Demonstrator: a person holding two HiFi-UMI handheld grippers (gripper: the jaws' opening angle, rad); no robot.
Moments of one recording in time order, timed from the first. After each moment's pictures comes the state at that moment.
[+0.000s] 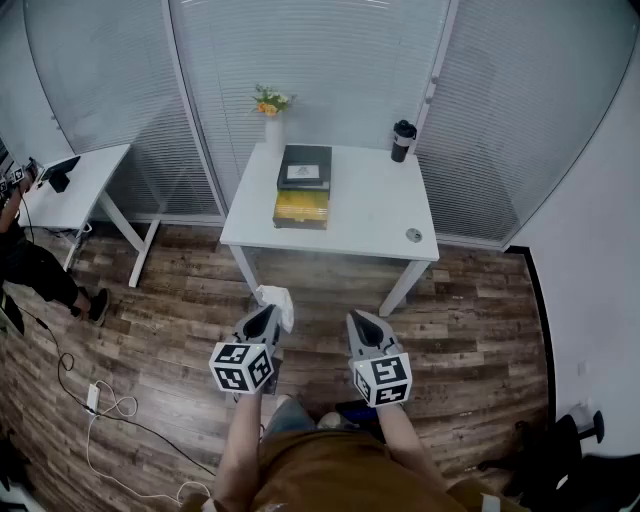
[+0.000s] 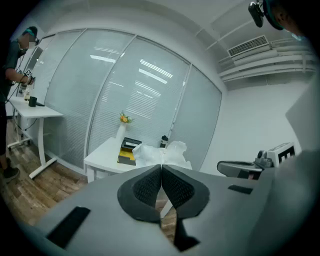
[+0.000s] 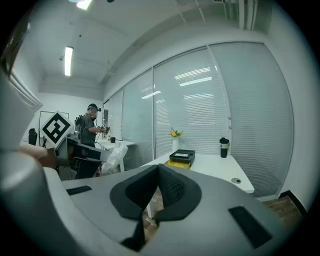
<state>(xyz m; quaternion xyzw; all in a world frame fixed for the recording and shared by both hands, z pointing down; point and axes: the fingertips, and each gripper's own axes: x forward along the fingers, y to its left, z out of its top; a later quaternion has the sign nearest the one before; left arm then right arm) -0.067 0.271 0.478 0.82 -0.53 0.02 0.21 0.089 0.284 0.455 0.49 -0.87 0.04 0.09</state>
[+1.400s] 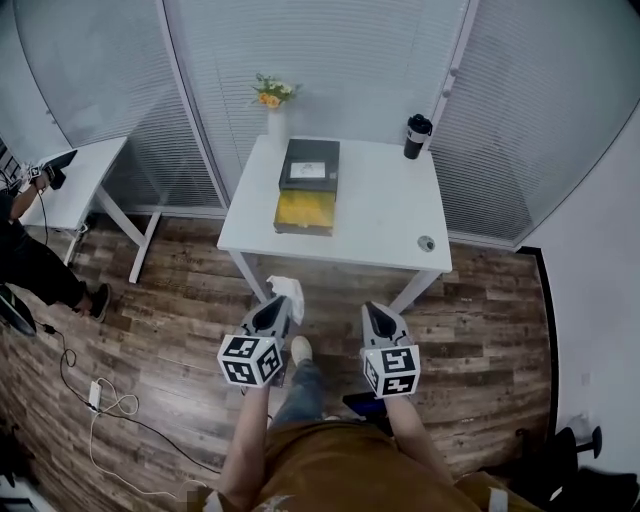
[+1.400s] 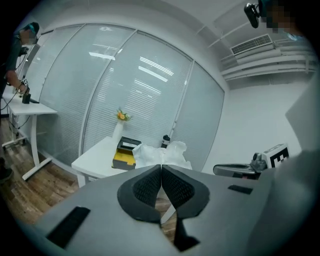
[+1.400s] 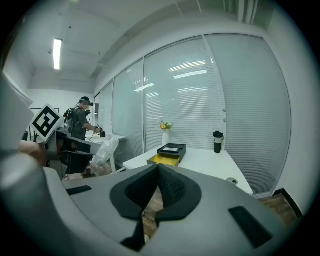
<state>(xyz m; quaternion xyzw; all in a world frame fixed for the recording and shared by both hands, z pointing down) -0.041 0.180 0.496 0.83 -0.52 0.02 0.22 0.126 0.184 0.487 0.52 -0.84 0.06 0.12</state>
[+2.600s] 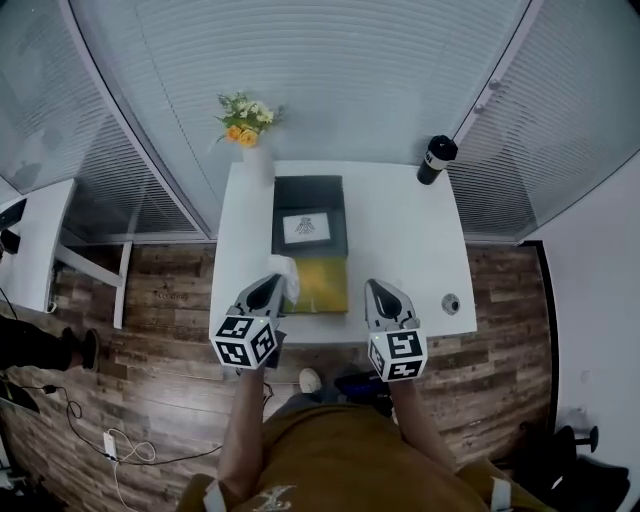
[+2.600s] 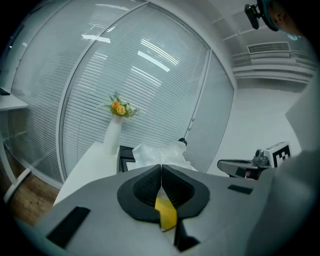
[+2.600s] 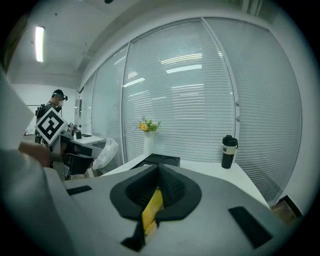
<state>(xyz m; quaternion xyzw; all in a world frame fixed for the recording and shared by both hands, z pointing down) -0.099 -0.174 0.519 0.85 -0.47 0.04 0.24 0.075 -0.149 0.491 0.56 -0.82 0.07 0.13</state>
